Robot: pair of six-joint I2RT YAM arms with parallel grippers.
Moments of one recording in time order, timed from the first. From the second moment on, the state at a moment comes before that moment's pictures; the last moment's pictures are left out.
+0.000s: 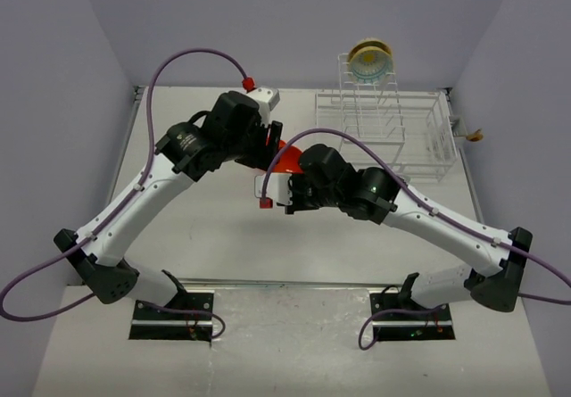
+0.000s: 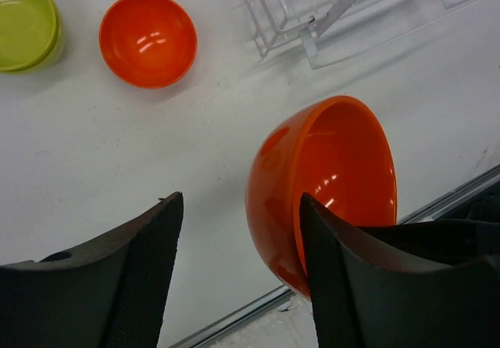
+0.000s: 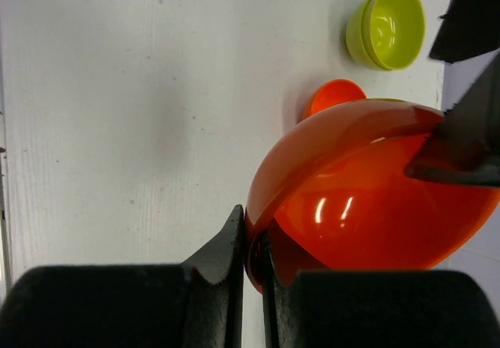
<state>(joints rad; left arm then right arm) -0.74 1.43 1.72 -0.99 -0.08 -0.31 1.03 1.33 1.37 -0.74 -0.05 -0.71</state>
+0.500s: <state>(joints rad) -0.77 1.50 1.68 -0.99 -0.25 -0.31 1.06 1.40 1.40 -0.67 0.07 -0.72</state>
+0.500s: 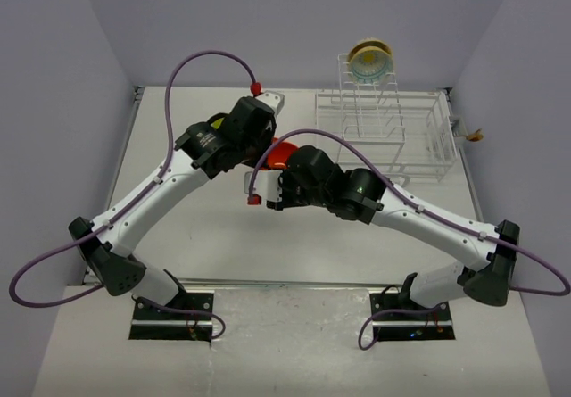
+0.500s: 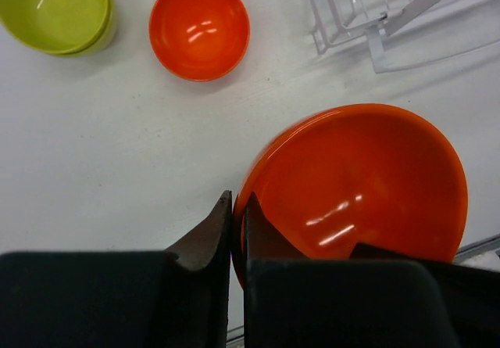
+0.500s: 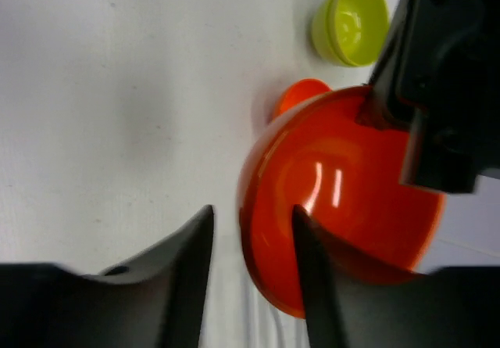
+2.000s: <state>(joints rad) -0.43 1.92 1.40 -0.37 -0.16 -0.55 0.94 0.65 0.91 -0.10 0.24 -0.17</state>
